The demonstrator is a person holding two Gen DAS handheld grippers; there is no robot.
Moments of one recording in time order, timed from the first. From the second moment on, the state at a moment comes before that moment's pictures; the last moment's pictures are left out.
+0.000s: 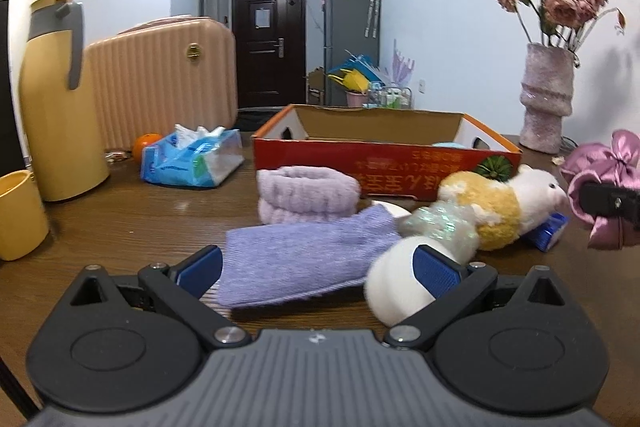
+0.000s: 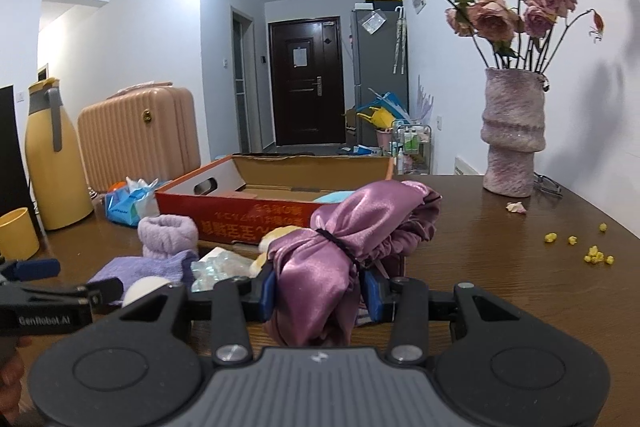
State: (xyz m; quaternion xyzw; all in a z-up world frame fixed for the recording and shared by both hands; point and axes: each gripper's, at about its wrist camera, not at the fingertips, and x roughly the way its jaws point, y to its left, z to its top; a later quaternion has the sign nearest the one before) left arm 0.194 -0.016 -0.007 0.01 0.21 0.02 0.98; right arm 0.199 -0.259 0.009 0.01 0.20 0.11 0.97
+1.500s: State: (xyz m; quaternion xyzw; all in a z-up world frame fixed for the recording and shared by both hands) left arm 0.225 -0.071 -0.019 0.04 0.26 -0.02 0.97; right arm 0.206 -0.288 0.000 0.02 0.22 0.08 0.97
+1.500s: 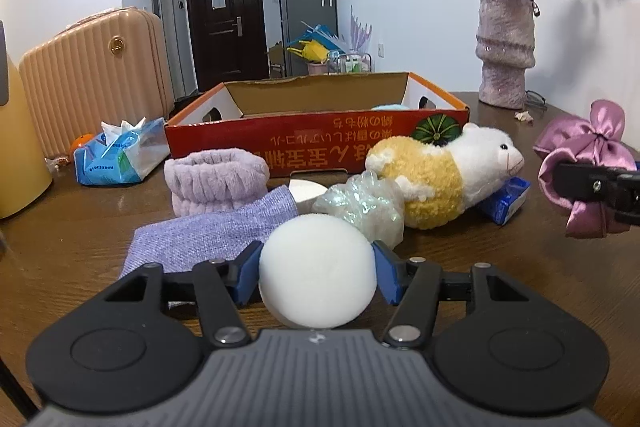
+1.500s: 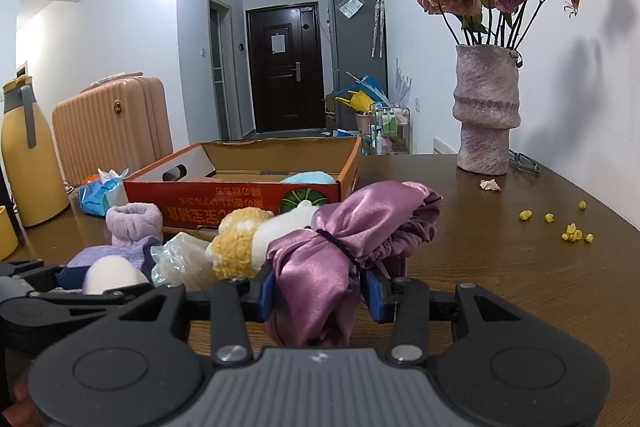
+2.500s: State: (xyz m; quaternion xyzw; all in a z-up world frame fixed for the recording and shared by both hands) left arm 0.213 -0.043 0.029 -0.01 0.16 -0.01 0.99; right arm 0.208 -0.257 0.012 -0.01 0.16 0.09 0.98
